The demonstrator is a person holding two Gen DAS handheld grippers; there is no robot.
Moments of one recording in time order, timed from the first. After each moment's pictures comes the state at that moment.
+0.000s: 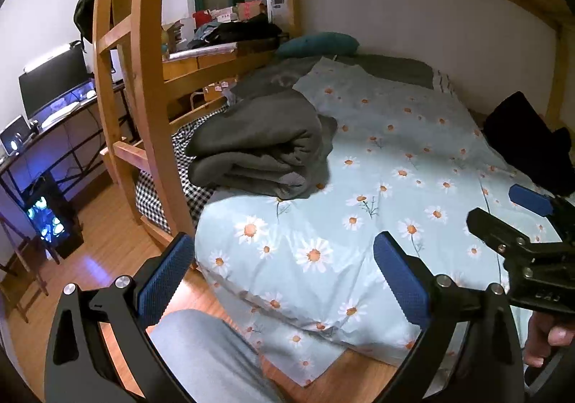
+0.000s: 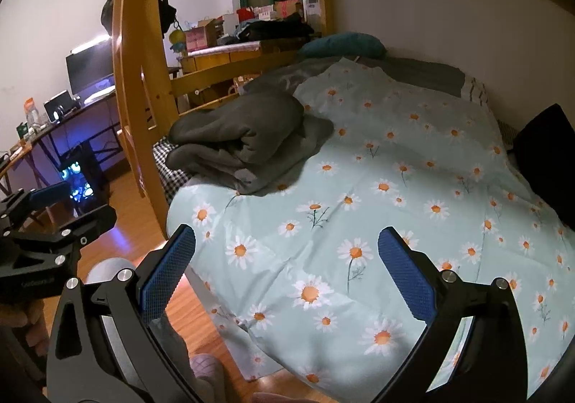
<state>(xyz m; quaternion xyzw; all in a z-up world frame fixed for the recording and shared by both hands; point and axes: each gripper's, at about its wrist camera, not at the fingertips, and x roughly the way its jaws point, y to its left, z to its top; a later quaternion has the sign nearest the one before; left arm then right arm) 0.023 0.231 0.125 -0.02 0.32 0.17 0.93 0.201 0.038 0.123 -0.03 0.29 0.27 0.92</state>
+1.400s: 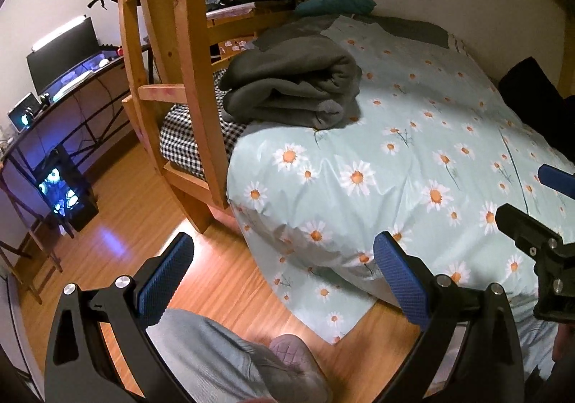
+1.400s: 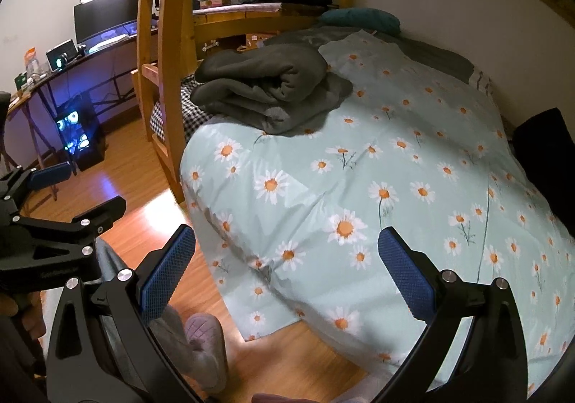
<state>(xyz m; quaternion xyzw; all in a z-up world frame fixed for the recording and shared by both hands) -0.049 0.265 0.068 -0.01 0.38 0.18 0.91 0.110 0.080 0.079 -0.10 0.33 0.26 0.90</state>
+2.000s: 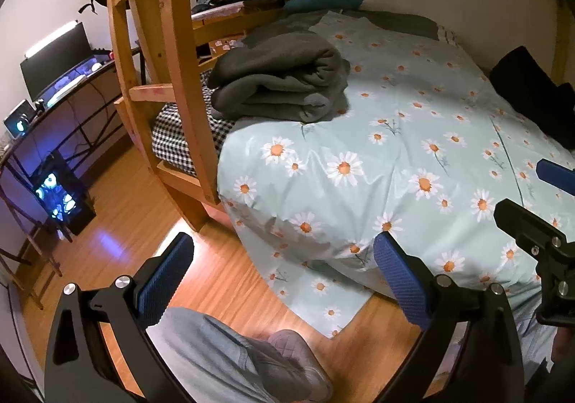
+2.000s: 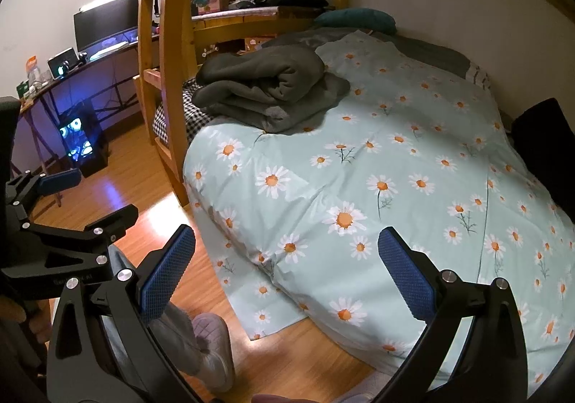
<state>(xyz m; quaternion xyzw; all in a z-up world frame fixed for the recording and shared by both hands) -0.053 0.250 0.063 0.00 0.38 0.17 0.91 0.099 0.064 0.077 -0.08 0.33 0.26 0.90</state>
